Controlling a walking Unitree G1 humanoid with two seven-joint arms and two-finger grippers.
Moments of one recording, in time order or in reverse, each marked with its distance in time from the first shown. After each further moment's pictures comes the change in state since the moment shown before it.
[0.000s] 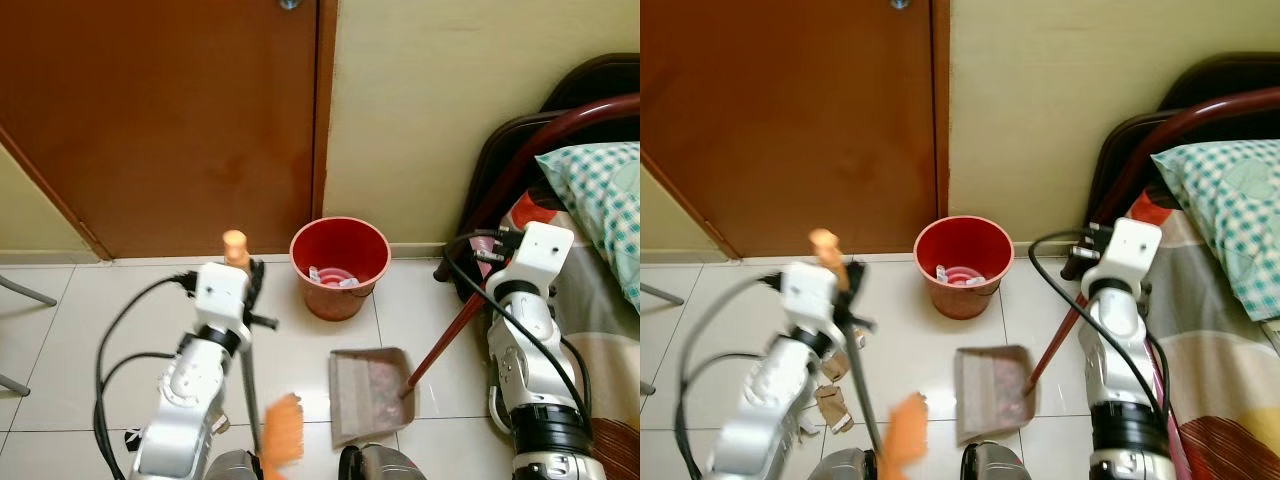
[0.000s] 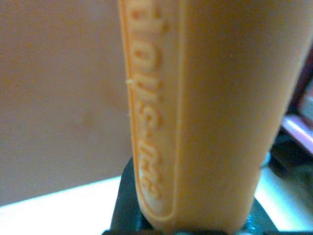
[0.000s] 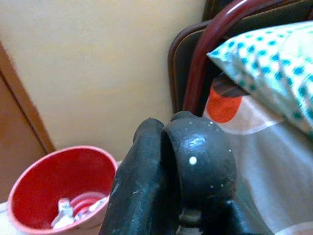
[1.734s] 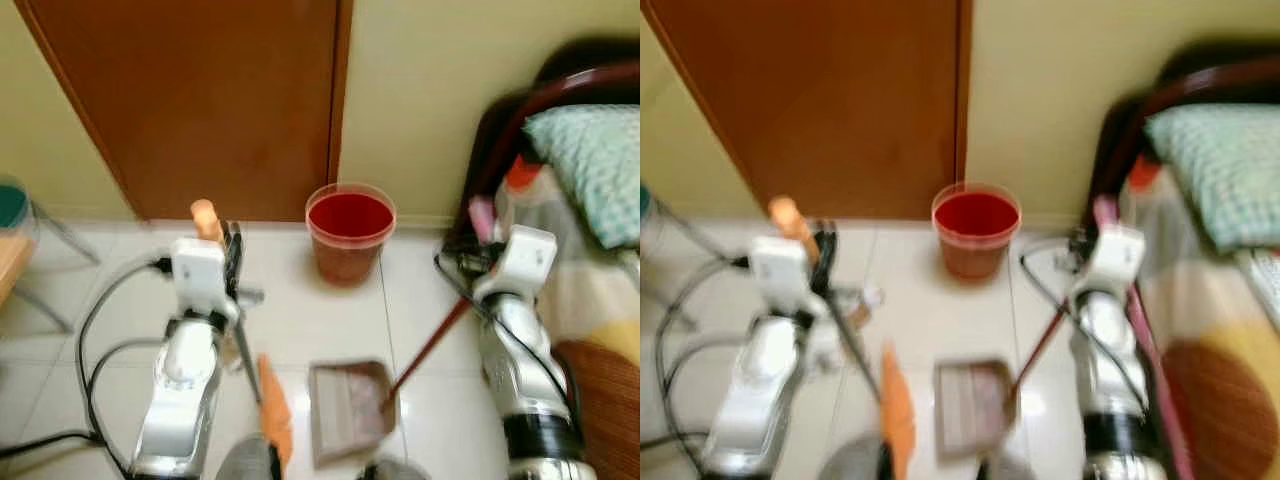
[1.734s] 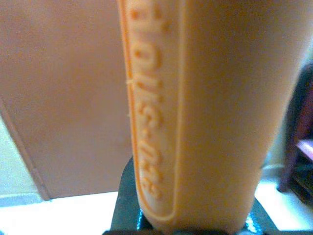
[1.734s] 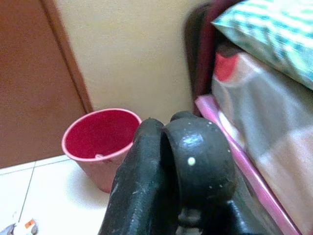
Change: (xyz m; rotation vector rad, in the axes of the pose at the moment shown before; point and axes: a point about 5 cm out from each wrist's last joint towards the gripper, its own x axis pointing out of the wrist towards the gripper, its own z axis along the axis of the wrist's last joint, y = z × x) left arm 0.008 0.006 0.012 -0.006 -0.109 0.072; right arm -0.006 0.011 -0.010 0.058 0.047 0.056
